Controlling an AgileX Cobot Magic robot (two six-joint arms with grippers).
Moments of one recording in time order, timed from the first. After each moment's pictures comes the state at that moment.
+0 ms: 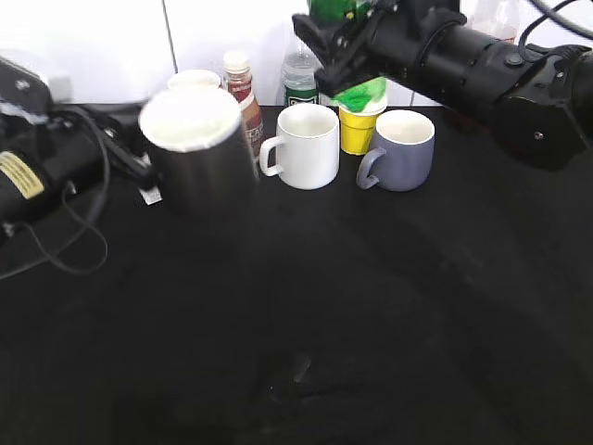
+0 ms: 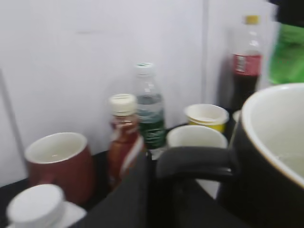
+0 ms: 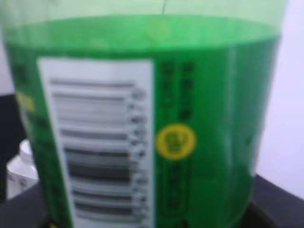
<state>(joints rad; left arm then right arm) -0.28 1.77 -0.58 0.34 -1.12 -0.12 0.45 1.83 -1.01 -0.40 -0.82 0.07</state>
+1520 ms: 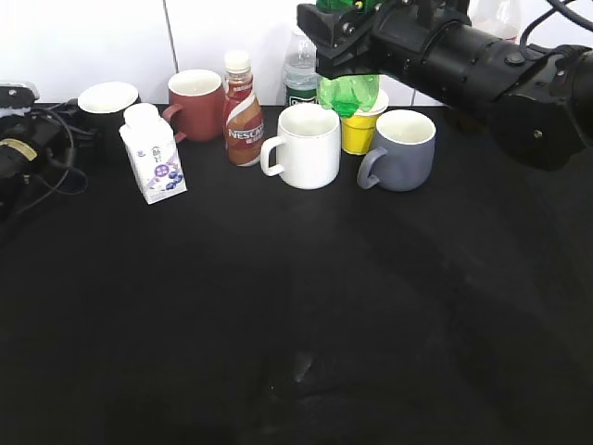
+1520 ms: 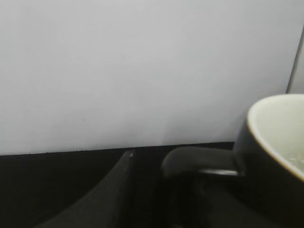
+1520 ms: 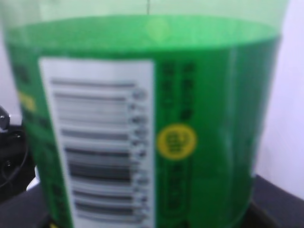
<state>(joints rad) 0.09 2.48 -1.38 0.32 -0.96 -0.20 0.45 1.83 -1.01 -0.36 -0.81 0.23</state>
